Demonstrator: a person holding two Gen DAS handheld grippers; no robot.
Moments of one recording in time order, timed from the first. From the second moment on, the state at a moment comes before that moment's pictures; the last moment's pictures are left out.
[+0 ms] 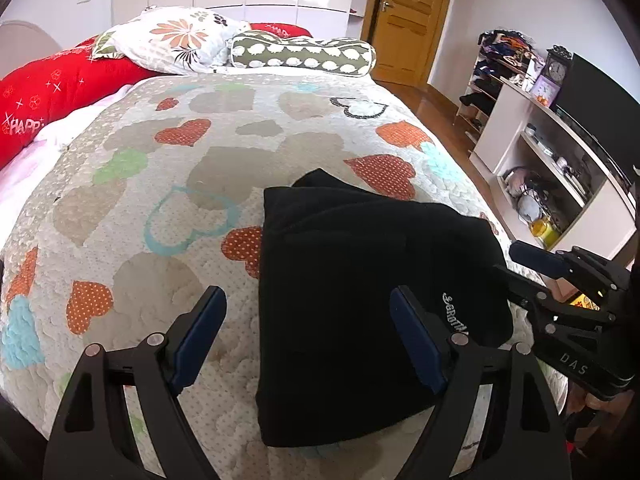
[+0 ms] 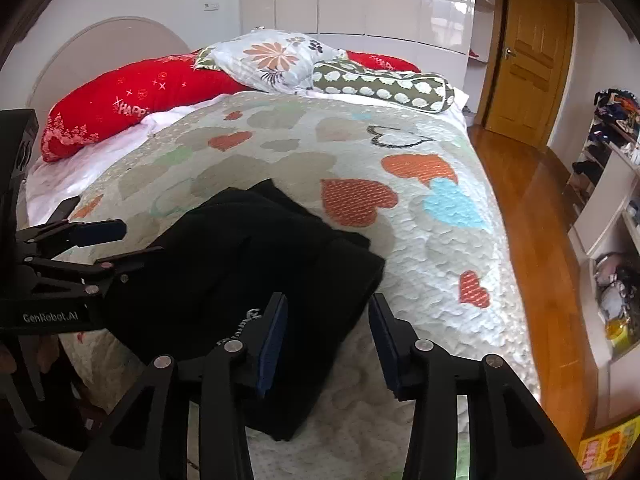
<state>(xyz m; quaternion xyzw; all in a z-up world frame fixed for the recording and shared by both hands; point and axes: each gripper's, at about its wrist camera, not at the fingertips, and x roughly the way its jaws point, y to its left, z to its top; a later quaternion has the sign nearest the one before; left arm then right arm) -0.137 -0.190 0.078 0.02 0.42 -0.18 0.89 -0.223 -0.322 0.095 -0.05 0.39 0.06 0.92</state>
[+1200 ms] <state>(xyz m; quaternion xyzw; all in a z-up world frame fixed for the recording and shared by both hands) -0.119 -0.176 0.064 0.03 0.42 -0.20 0.89 -0.216 -0.344 0.086 0.08 0.39 0.05 0.92</state>
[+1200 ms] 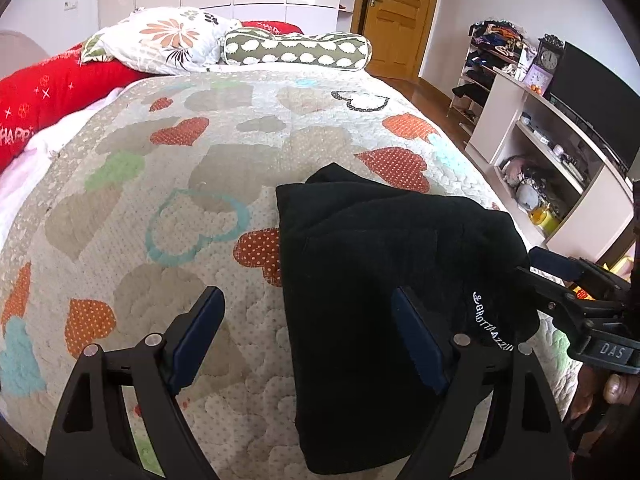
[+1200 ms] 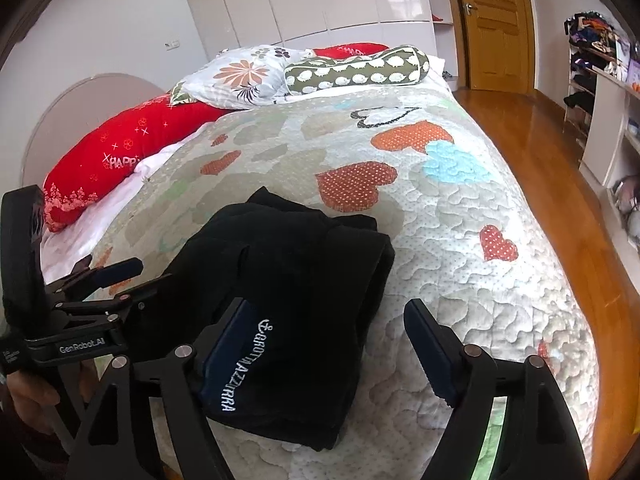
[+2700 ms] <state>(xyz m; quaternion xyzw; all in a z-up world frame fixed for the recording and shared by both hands) -0.033 -0.127 0.092 -0.01 0.40 -0.27 0.87 -0.095 -0.276 0.102 0.15 0.35 0.22 0.90</state>
